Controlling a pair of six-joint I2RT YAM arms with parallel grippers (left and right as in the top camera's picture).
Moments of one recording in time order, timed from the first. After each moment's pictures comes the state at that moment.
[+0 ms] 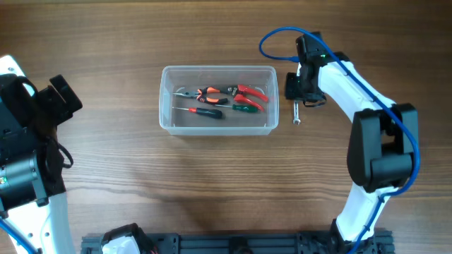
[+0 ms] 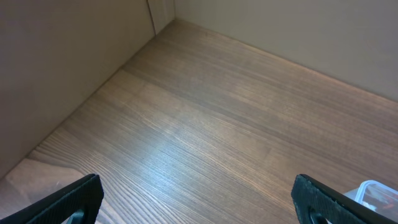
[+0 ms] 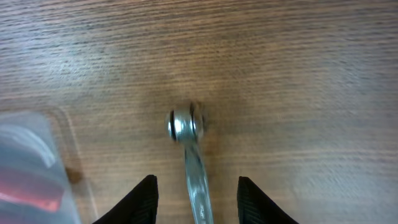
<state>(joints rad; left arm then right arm) 0.30 1.05 1.31 -0.86 -0.24 -0.13 0.17 2.03 1.41 -0.74 0.01 0.28</state>
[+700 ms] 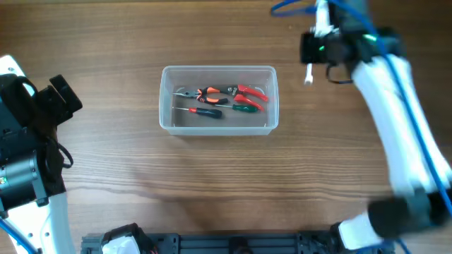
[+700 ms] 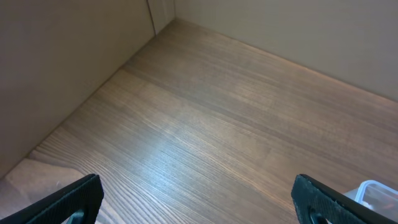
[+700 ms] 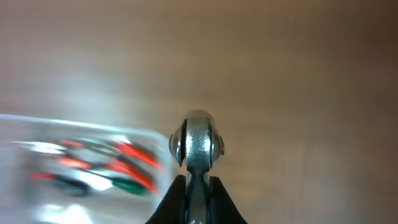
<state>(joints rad) 0.30 1.05 1.31 -0.86 -0.24 -0.13 0.20 1.67 1.76 -0.97 -0.04 0.09</state>
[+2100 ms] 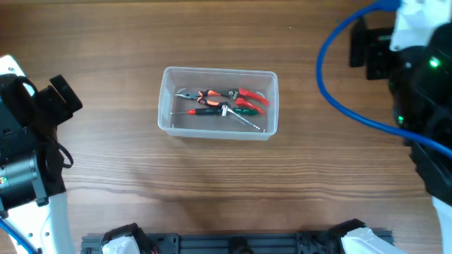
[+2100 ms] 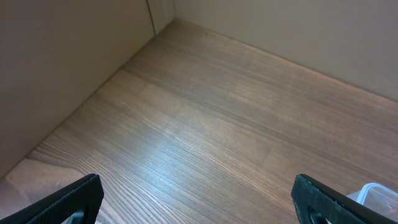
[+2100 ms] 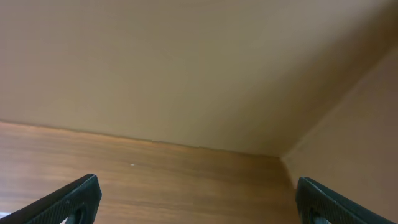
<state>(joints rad) 0.30 1.05 1.31 -0.86 -0.24 -0.13 0.33 1.23 1.87 -0.92 0.49 -0.18</state>
